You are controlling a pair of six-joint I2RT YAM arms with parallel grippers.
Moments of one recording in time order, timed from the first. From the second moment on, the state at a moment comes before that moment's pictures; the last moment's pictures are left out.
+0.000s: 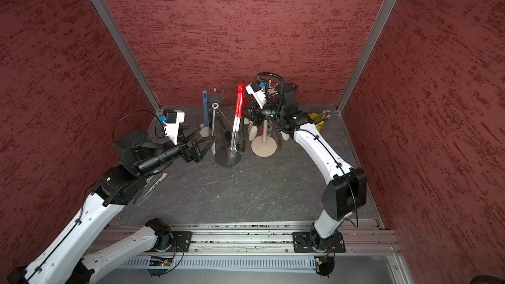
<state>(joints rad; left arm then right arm) -0.53 0.85 1.14 -0.43 0.27 -0.31 0.43 1.68 1.65 -0.26 -0.91 0.06</state>
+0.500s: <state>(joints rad) -0.42 0.74 1.08 -0.61 0.09 -0.43 0.52 1.78 1.81 -0.47 -0.80 -0.07</state>
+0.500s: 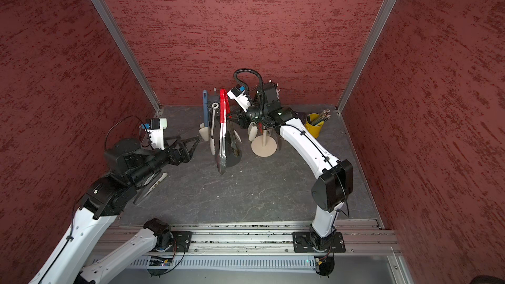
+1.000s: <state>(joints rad) -0.34 0.71 1.04 -0.68 0.07 -0.49 0.55 1.80 1.83 -0.54 -0.69 -0.14</state>
